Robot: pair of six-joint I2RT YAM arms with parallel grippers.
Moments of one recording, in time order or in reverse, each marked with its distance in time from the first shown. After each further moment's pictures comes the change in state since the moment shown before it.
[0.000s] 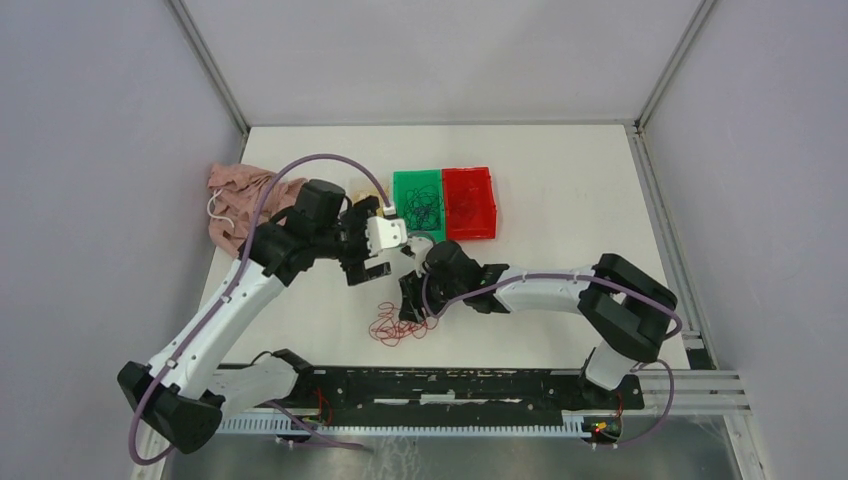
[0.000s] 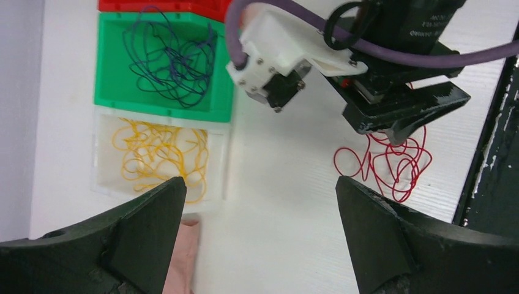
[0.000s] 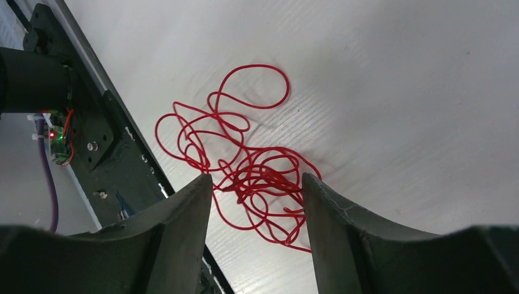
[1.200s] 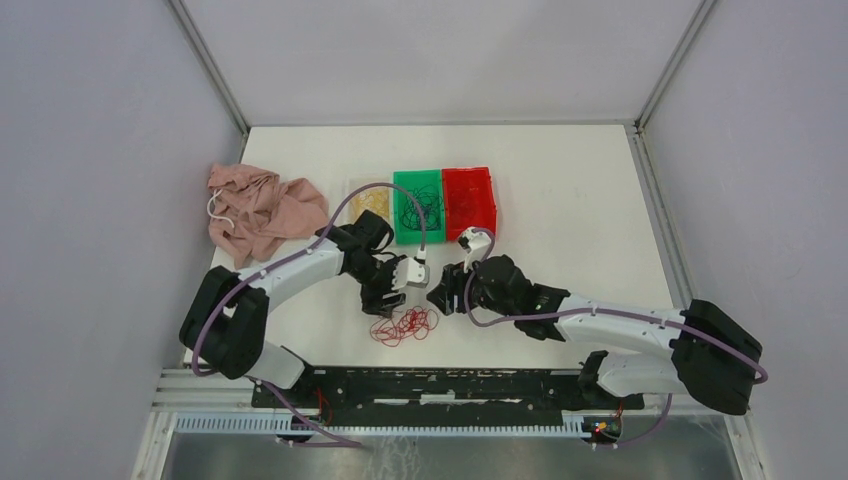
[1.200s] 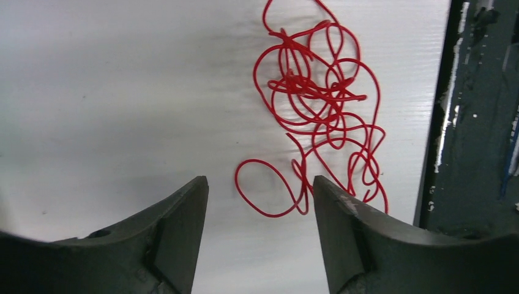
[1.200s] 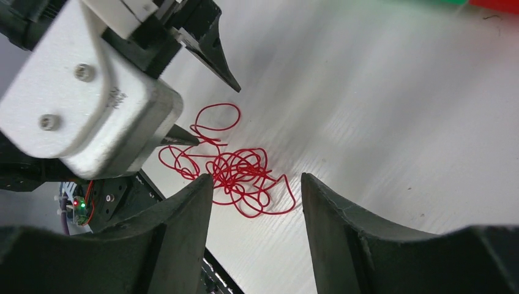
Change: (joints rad) left arm -0.021 0.372 -0.307 0.093 0.172 0.161; right arm 0.011 -0.415 -0.287 0.096 0.335 0.152
